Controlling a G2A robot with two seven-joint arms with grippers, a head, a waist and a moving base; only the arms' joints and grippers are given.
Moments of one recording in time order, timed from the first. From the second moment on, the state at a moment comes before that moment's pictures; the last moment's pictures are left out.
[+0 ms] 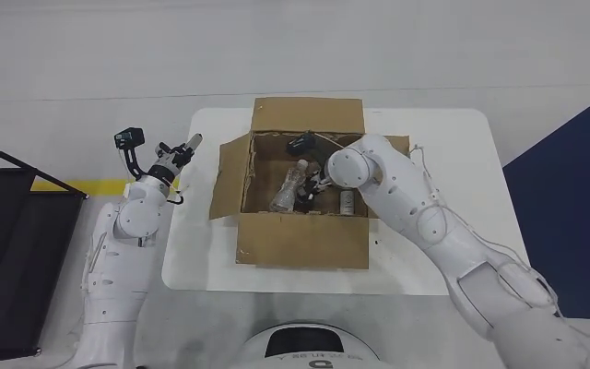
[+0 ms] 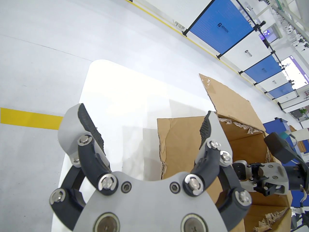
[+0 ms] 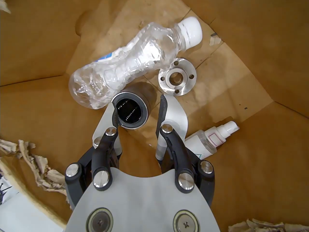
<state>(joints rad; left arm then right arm) 1.35 -1.26 -1.60 -1.46 0.68 -0.14 -0.34 -0.72 -1.31 0.69 -1.25 -0.70 0.02 1.23</state>
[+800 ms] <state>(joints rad) 1.35 -1.26 -1.60 -1.46 0.68 -0.14 -0.34 -0.63 -1.38 0.63 -1.04 -0.67 -0.05 1.19</state>
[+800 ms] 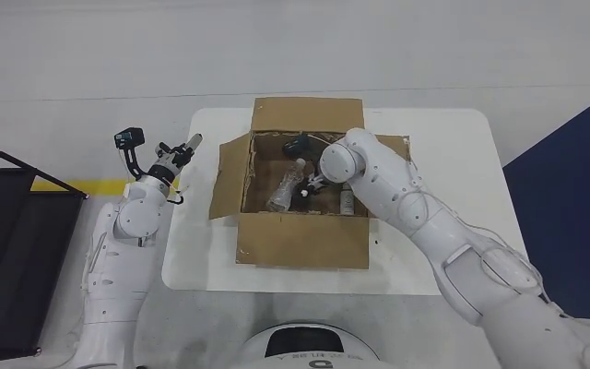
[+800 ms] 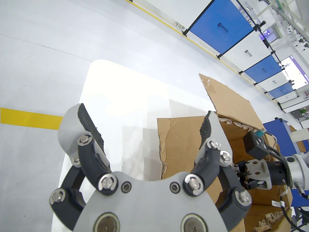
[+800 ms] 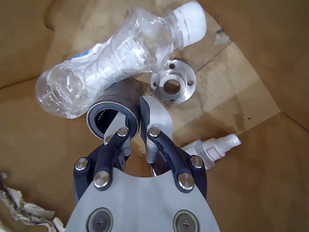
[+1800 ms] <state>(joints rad) 1.35 -1.26 -1.60 -1.46 0.68 -0.14 -0.34 -1.59 -1.12 1.87 -1.67 -0.20 -0.57 0.55</state>
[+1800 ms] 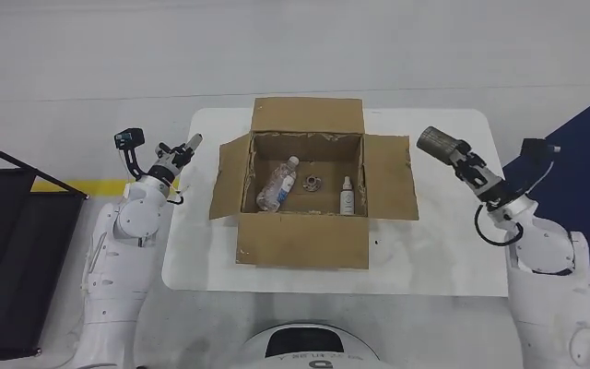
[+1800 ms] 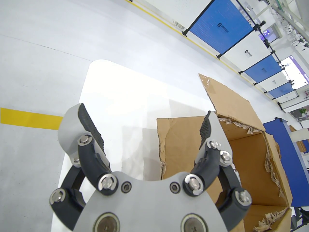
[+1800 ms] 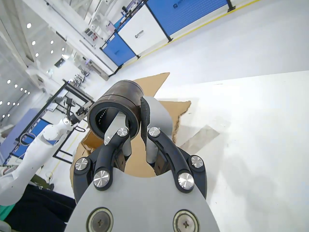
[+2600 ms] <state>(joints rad) 1.35 -1.26 -1.60 -1.46 0.68 -0.14 -0.34 -1.57 -1.09 2.00 -1.54 -0.35 -0.51 0.47</state>
